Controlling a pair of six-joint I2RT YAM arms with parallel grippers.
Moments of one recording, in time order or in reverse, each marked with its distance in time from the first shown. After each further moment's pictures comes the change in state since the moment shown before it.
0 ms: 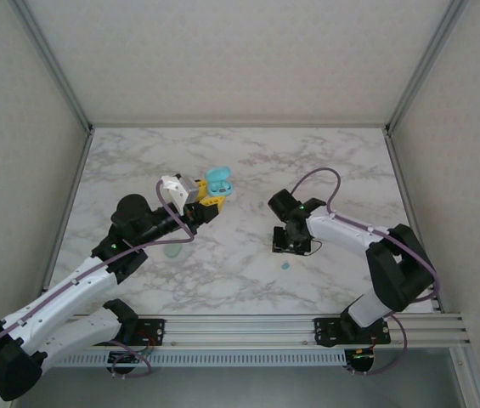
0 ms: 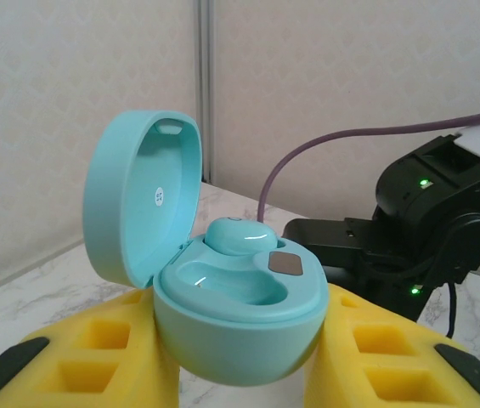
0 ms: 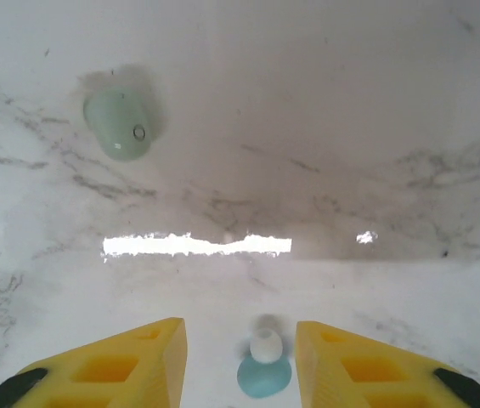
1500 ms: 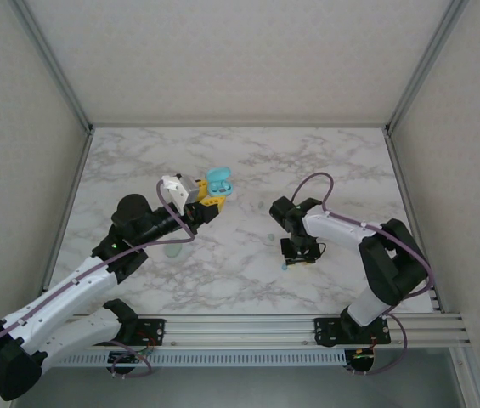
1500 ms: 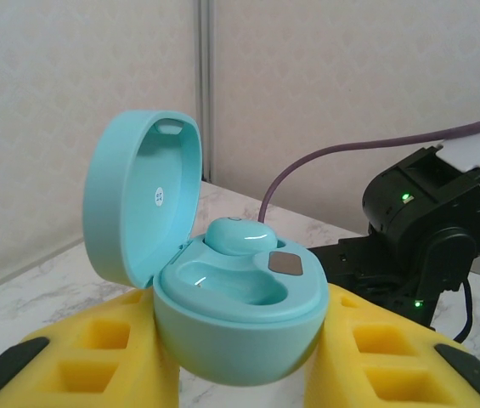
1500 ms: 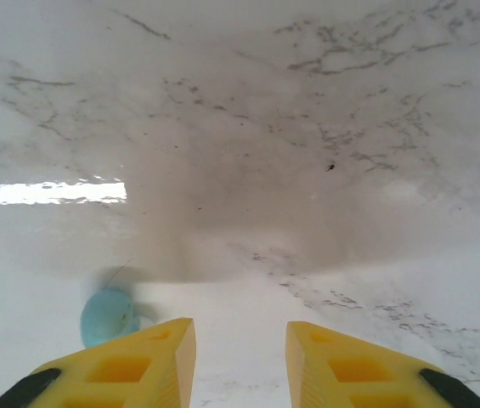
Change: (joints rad) left arm 0.000 0.003 0.000 -0.001 0.000 0.000; right arm -0.001 0.032 -0.004 -0.188 0.061 -0.103
